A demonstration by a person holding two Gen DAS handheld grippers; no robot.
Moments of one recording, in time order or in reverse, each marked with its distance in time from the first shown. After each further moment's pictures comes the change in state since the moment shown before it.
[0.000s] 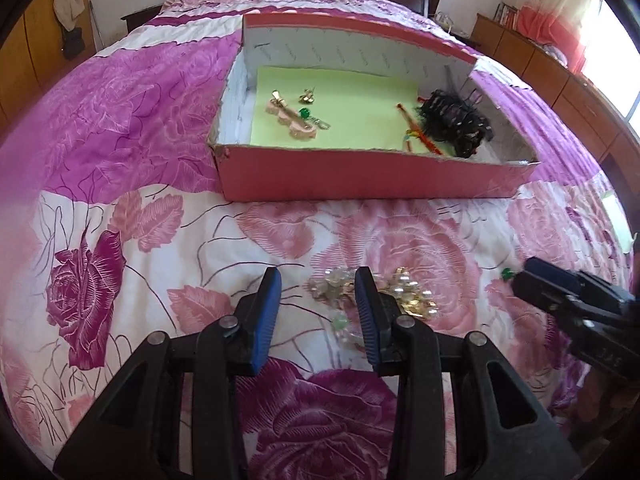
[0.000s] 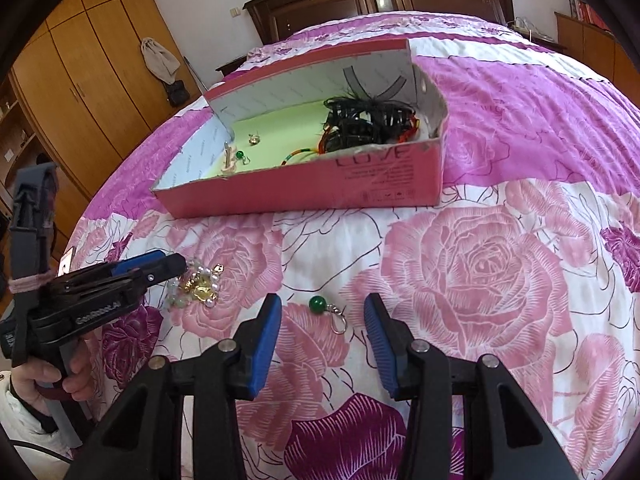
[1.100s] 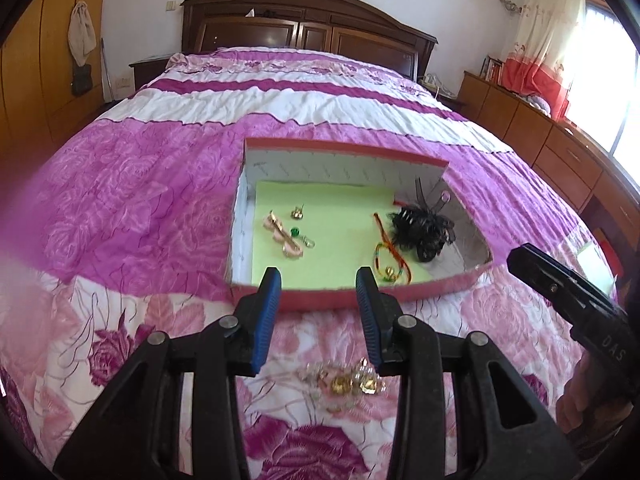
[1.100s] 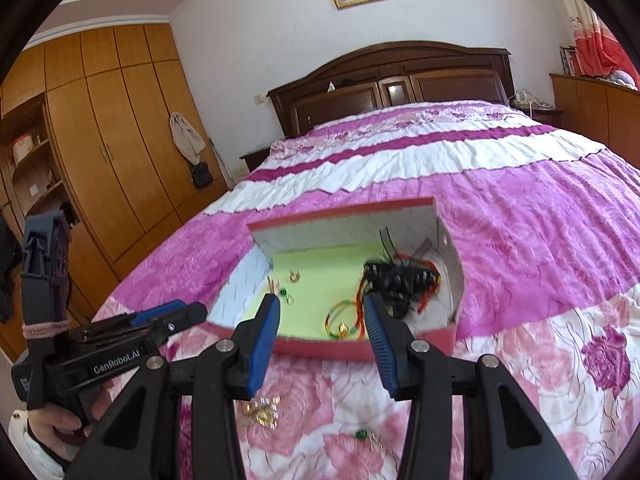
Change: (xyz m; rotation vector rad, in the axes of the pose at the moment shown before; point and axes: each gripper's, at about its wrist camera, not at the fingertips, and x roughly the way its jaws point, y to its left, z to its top) left arm -0.054 -0.005 0.043 -0.015 -0.220 -0.017; right arm -0.061 0.029 0.057 -0.032 -0.340 0.041
